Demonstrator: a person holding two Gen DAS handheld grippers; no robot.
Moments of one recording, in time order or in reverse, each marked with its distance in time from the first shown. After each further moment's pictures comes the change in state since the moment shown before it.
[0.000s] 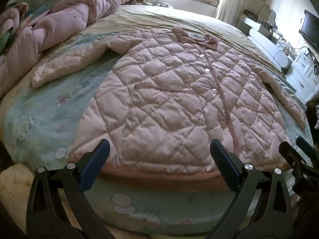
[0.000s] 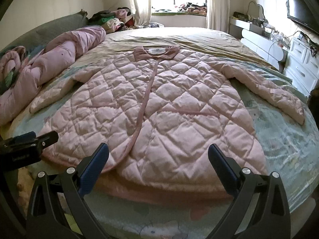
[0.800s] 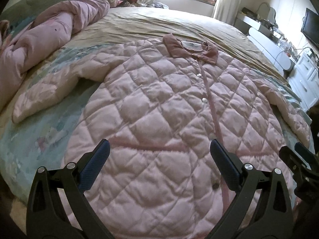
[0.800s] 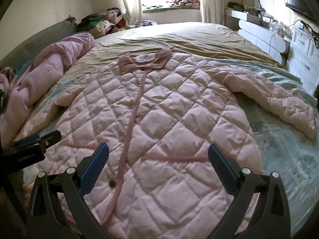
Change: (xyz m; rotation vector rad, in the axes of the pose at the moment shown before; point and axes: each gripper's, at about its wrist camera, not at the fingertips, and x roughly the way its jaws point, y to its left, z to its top) left arm 0.070 -0.042 0.106 0.035 0.014 -0.006; right arm 0.075 -0.044 0.090 0.091 0.034 0.013
